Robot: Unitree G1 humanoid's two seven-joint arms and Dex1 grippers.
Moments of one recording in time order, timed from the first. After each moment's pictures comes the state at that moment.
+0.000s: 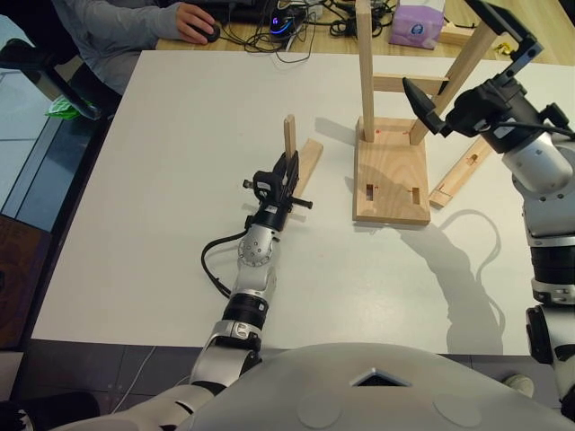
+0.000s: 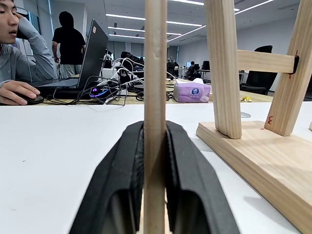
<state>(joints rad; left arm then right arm) -0.09 -0.01 -0.09 0.49 -0.11 -0.56 -0.21 -0.36 -0.59 0.08 -0.01 -0.28 -0.42 0.38</state>
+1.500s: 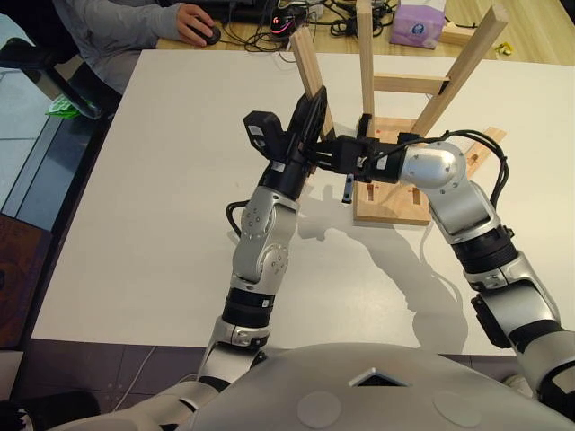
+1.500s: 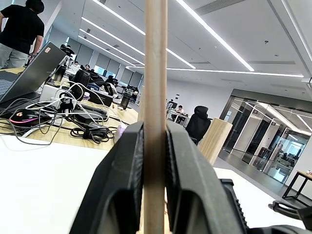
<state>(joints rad) -0.12 -0.05 -0.21 -0.11 -0.46 -0.05 -0.20 -0.51 -0.33 0.43 0.07 -0.10 -0.05 0.83</state>
